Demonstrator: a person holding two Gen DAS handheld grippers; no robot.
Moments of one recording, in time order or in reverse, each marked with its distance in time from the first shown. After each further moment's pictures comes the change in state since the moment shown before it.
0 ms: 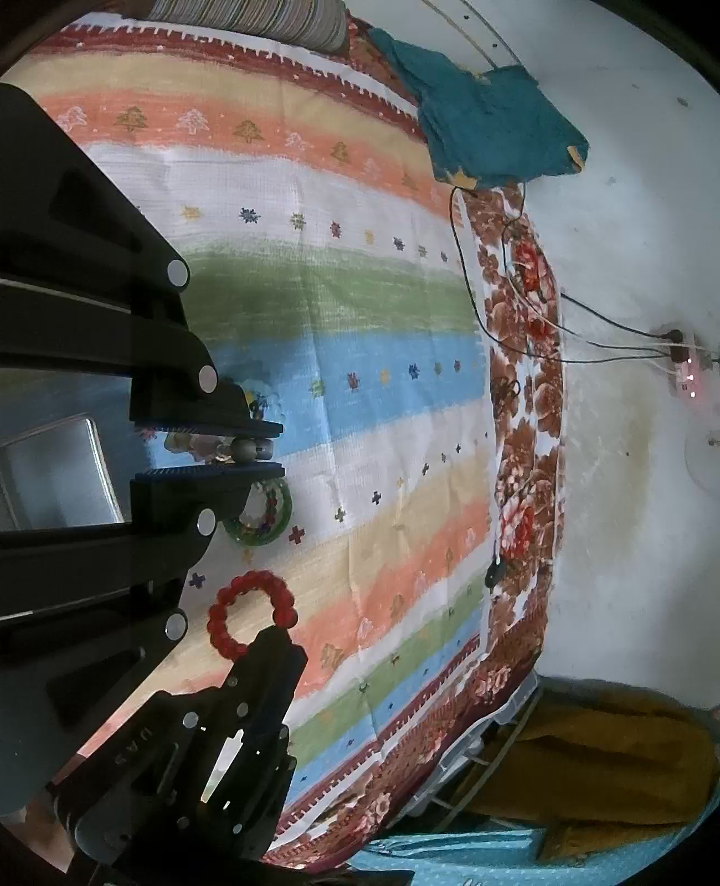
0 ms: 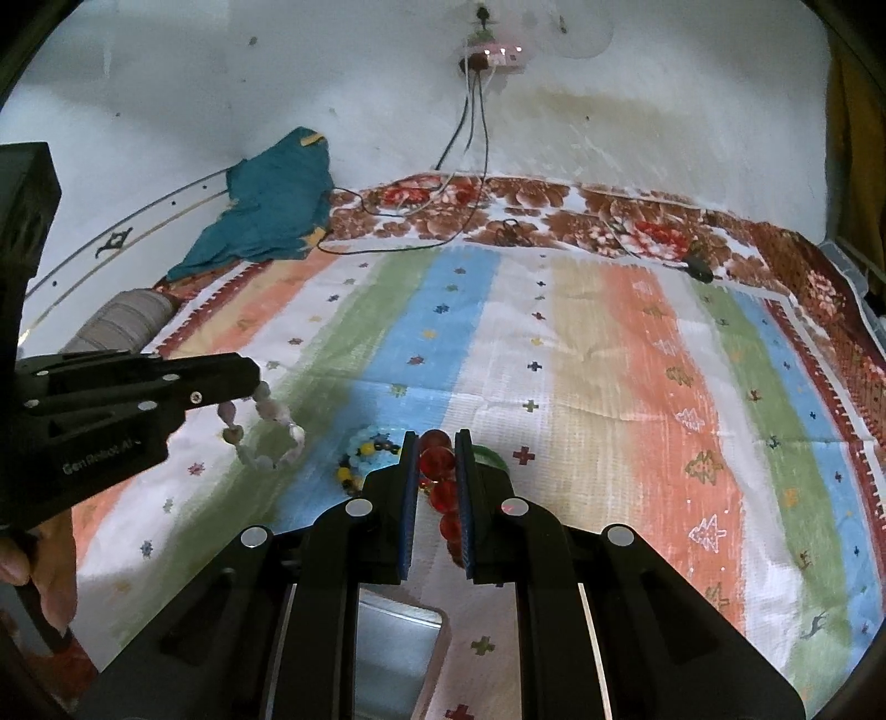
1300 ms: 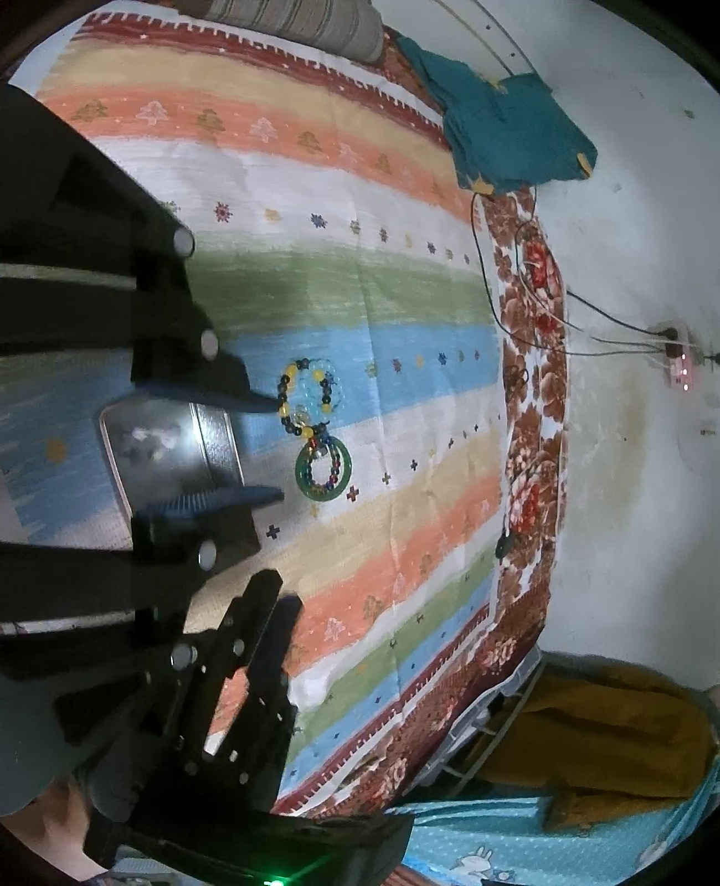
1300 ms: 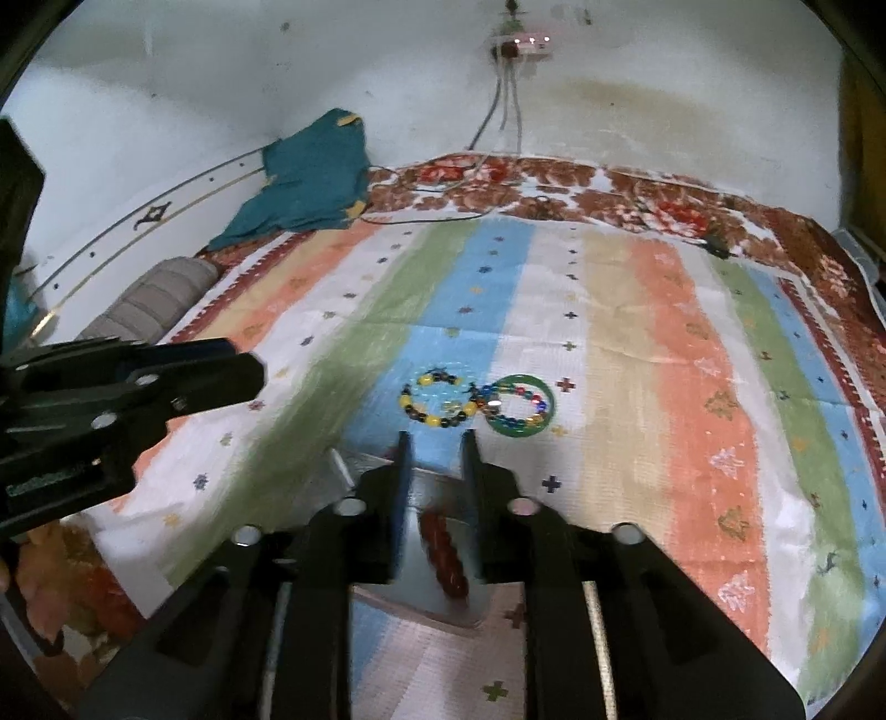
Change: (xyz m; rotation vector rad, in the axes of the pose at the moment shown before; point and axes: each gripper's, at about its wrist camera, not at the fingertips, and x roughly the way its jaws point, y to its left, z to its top) left arm -0.064 -0.016 -0.056 -0.021 0.004 -0.027; right arm -0.045 0.027 -0.046 -0.005 0.049 0.055
